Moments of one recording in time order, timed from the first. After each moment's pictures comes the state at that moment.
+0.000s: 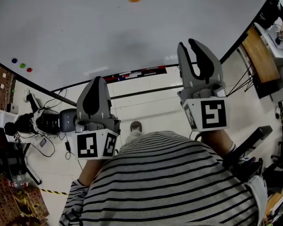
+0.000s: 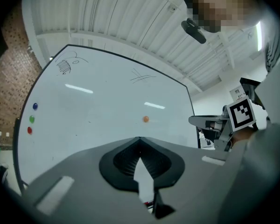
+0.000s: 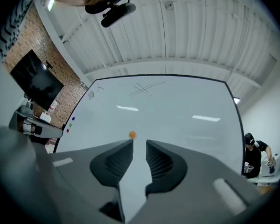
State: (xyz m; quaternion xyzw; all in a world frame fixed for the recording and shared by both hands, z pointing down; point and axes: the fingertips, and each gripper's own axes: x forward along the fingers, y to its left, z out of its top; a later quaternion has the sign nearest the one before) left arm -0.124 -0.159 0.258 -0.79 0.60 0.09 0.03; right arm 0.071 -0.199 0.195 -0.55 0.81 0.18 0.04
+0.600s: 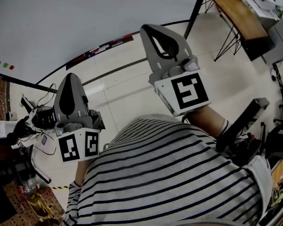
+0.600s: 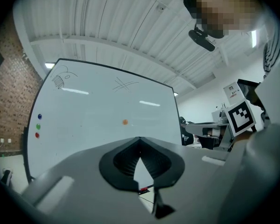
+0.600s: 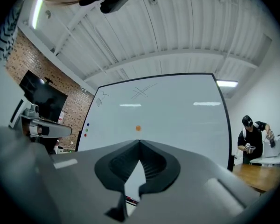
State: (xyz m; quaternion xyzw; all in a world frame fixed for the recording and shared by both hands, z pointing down) left arm -0.050 -0.040 0.249 -0.80 0.60 0.06 0.04; right arm 0.124 -0.088 0.225 -0.52 0.85 0.11 0.03
